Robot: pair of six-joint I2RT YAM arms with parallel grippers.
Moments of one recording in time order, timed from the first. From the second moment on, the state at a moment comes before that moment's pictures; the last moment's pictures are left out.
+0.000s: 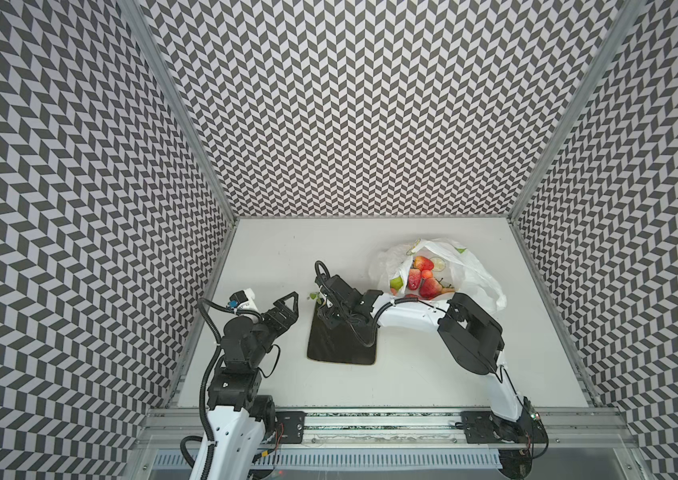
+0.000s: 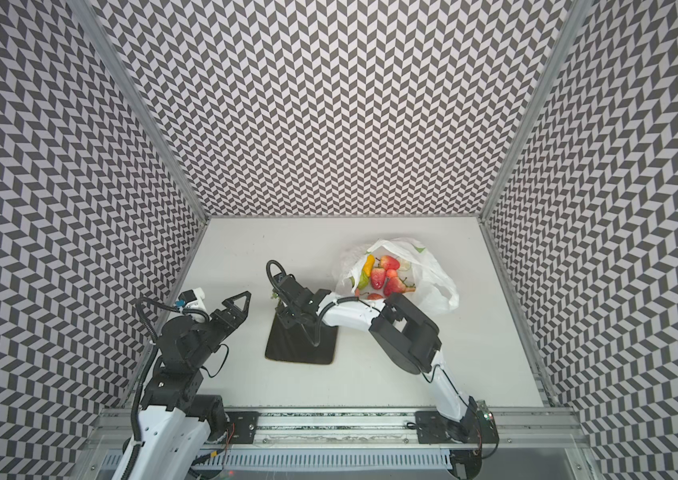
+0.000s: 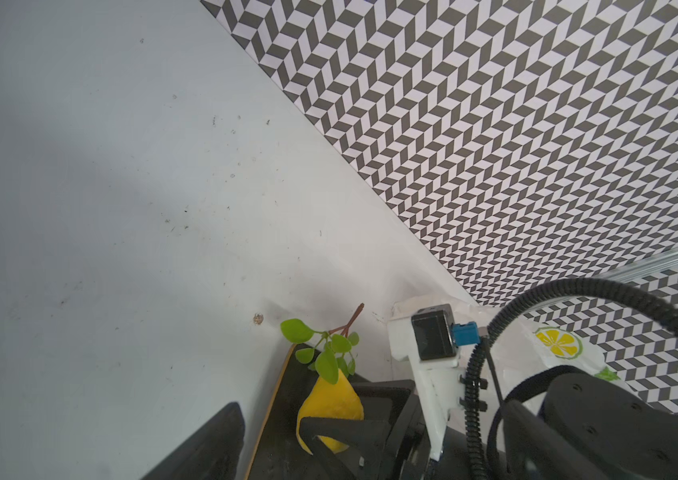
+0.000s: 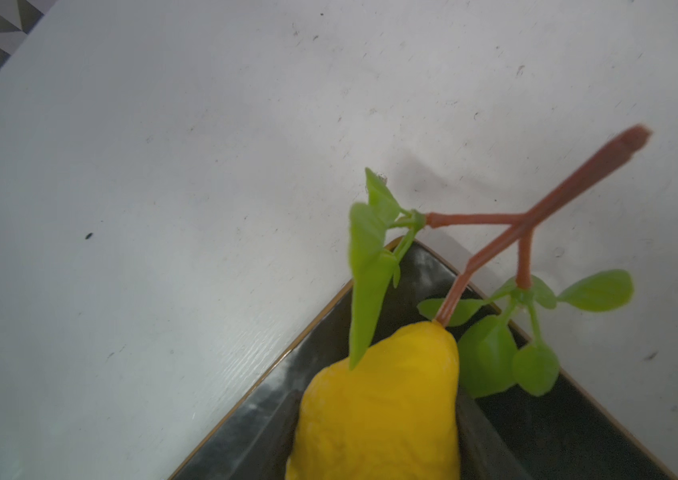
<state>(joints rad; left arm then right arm) -0.05 0.42 0.34 -0.19 0.25 -0.83 1.01 2.15 1.55 -0.27 0.05 0.33</state>
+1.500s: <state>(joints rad) -0.80 0.99 0.78 -0.07 0.00 -0.59 0.58 1.02 0.80 -0.31 0.05 0.49</state>
